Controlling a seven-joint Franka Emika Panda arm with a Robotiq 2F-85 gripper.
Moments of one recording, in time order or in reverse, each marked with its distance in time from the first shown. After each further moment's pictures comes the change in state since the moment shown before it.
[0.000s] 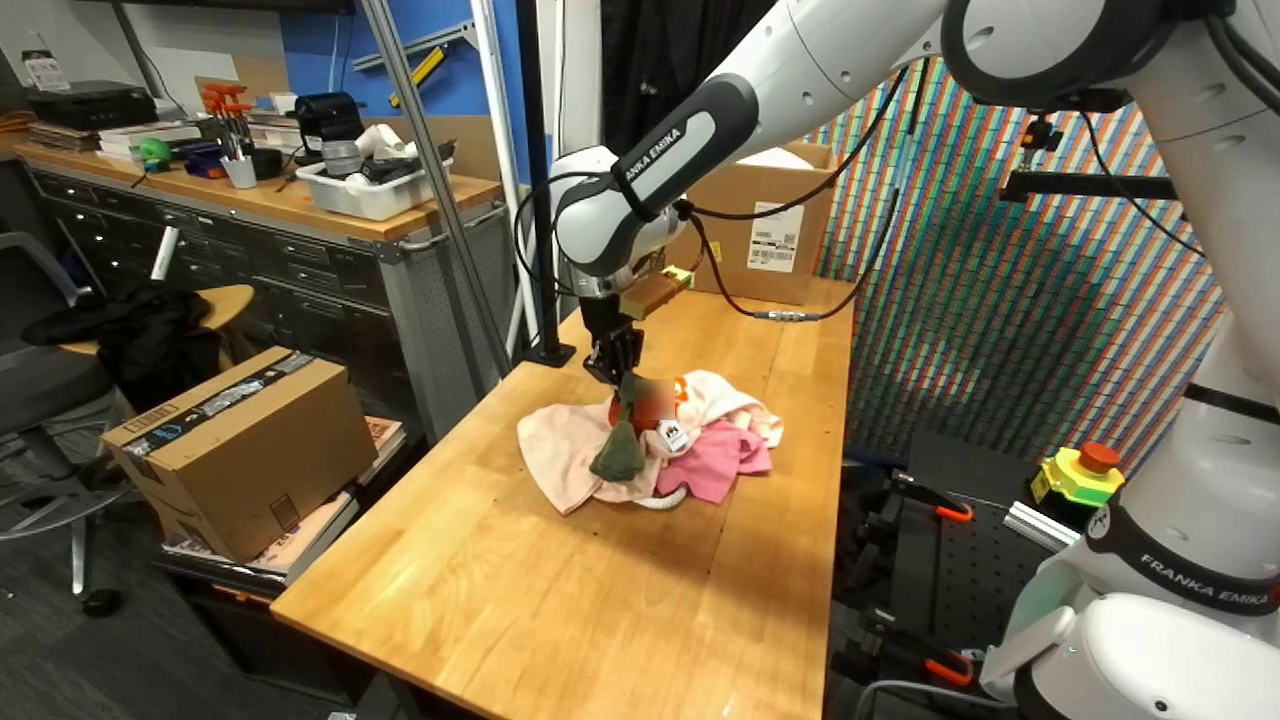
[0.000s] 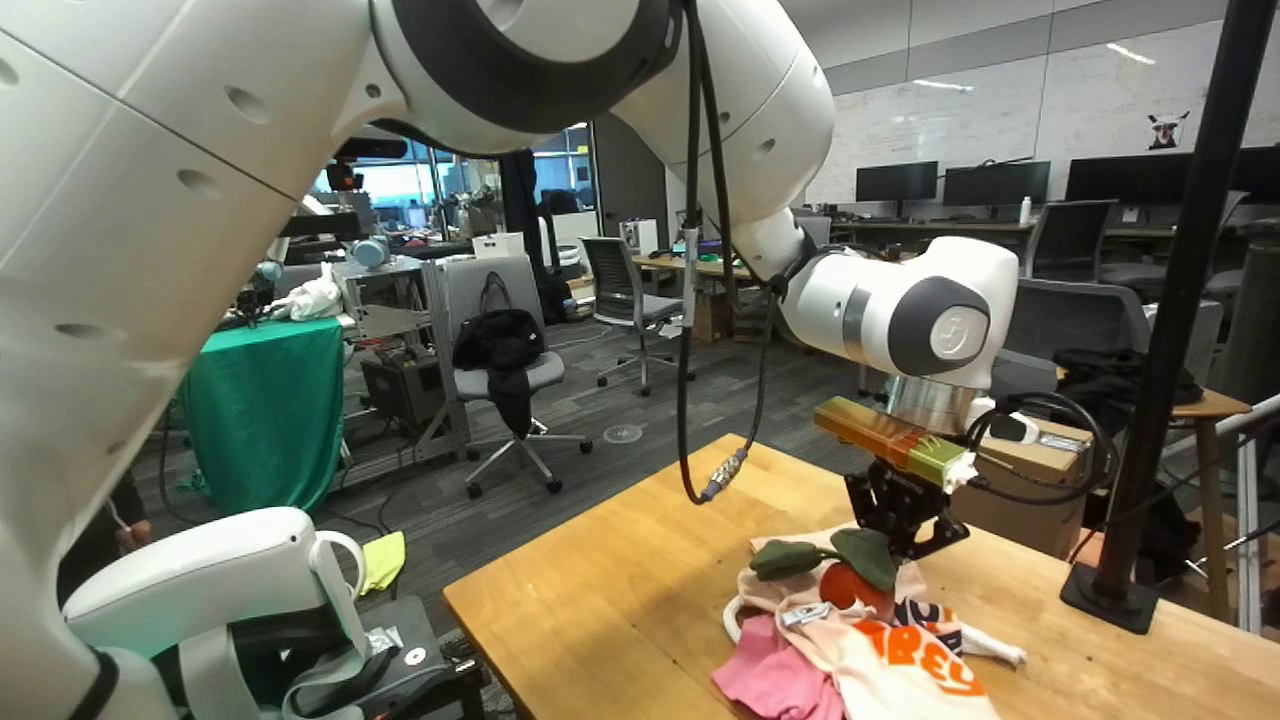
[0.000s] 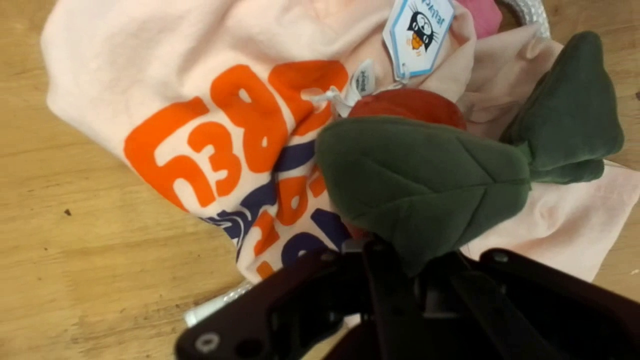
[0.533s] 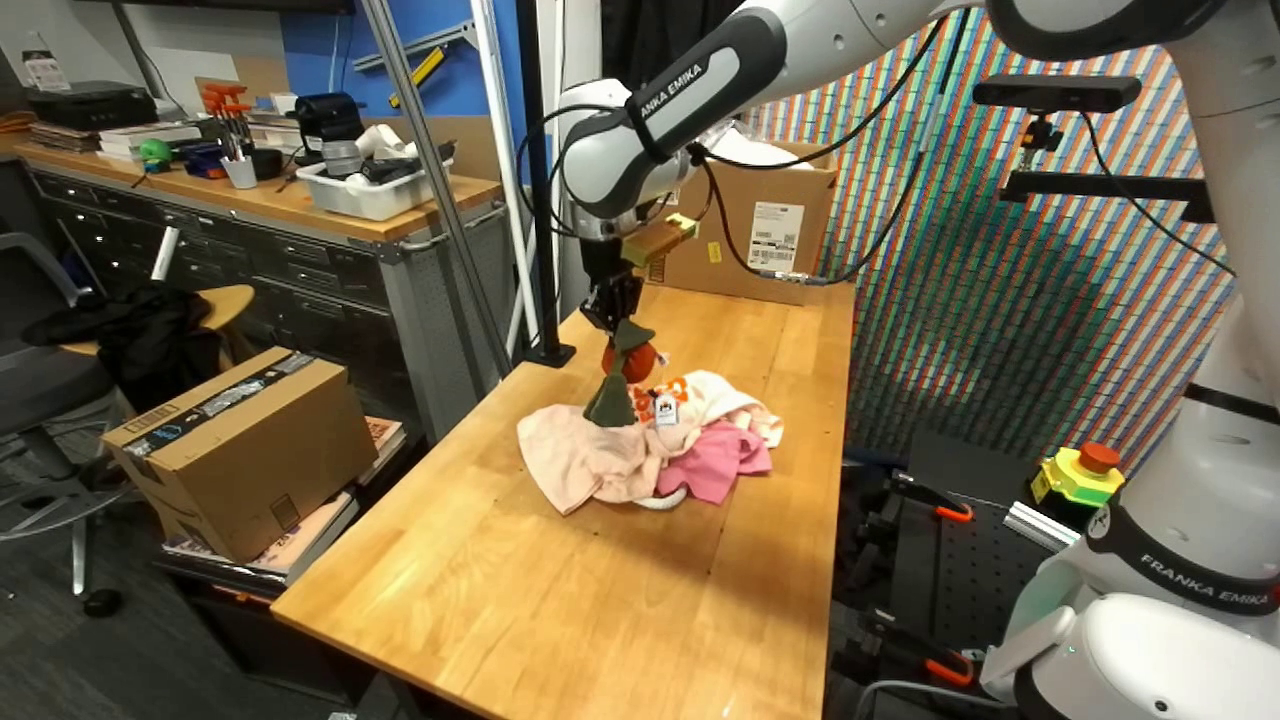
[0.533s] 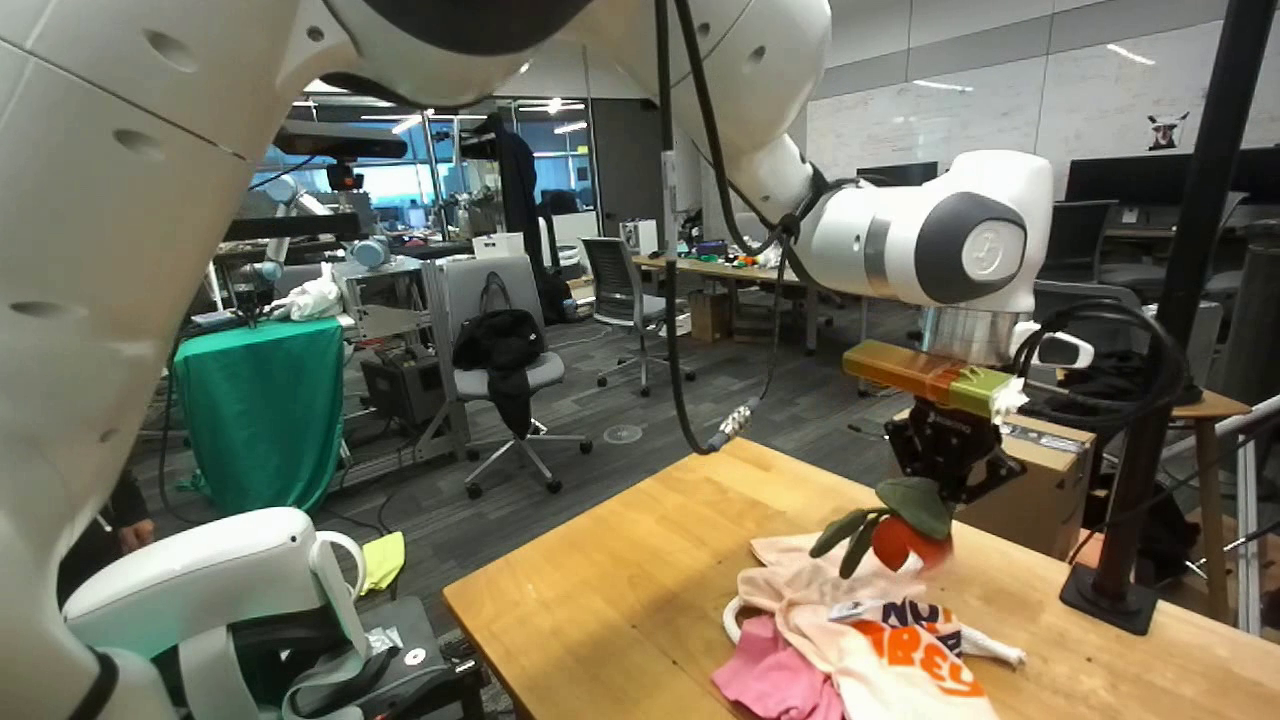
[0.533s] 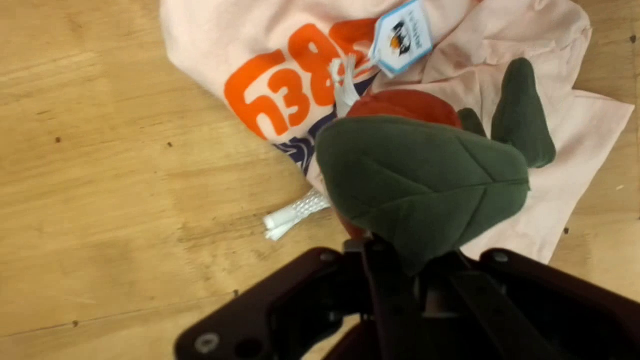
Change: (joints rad) arm -0.003 -0.110 -0.040 0.006 -0.025 0.002 0.006
